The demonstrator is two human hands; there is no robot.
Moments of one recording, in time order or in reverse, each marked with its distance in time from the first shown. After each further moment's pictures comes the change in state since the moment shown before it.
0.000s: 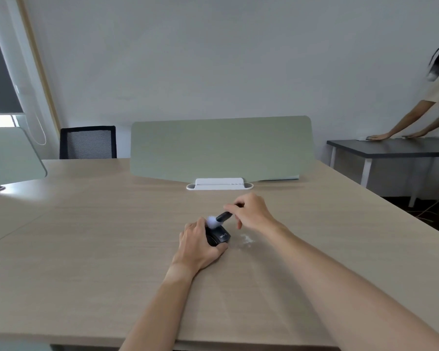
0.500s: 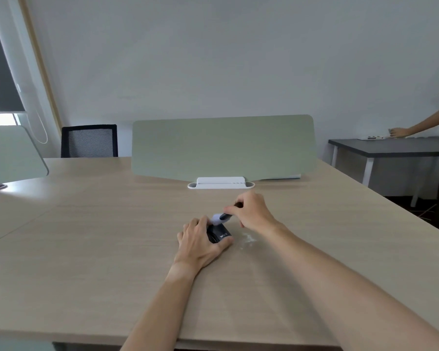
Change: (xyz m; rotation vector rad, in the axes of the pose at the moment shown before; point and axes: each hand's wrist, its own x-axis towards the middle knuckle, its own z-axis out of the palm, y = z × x) left_hand -0.004 0.007 -0.004 0.016 -0.022 -0.082; right_hand 0.005 0.002 0.007 0.011 0.040 -0.025
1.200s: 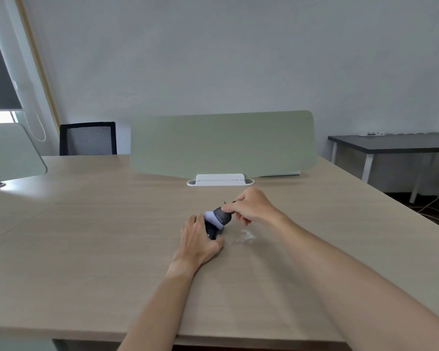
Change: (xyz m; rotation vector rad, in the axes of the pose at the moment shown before) left_hand 0.001 -0.005 0.004 -0.097 0.016 0.031; right_hand 0.004 -0.005 -0.010 -0.011 -0.143 0.119
